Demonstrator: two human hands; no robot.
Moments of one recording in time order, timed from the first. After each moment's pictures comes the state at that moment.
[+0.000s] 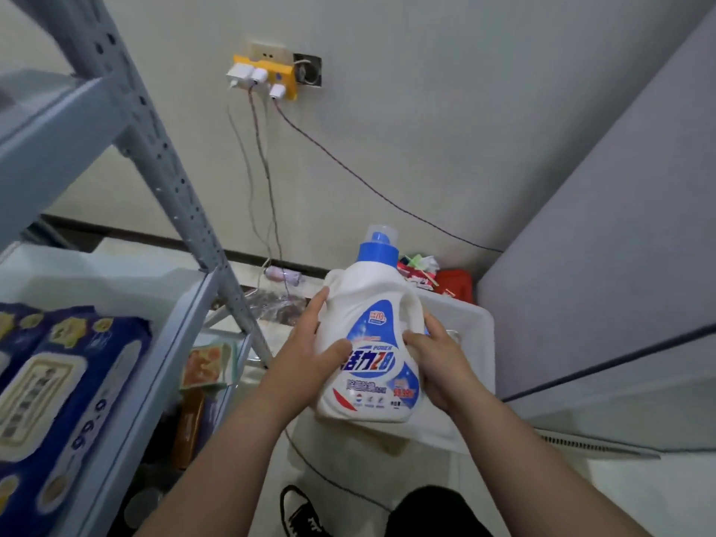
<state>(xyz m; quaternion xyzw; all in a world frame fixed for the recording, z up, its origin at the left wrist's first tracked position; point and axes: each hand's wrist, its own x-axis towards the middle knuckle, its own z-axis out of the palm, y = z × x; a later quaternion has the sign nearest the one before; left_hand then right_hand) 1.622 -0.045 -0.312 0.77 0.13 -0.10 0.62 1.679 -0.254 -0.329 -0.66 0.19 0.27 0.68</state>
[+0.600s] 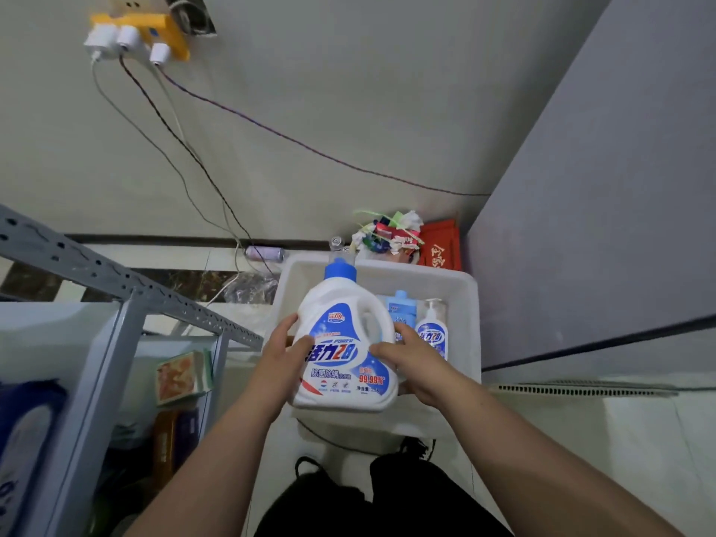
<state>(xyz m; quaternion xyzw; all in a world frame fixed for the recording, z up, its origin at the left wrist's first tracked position) 1.709 -0.113 -0.388 0.71 0.35 -0.21 0.57 1.735 -0.329 -0.404 -0.65 0.25 0.39 0.60</state>
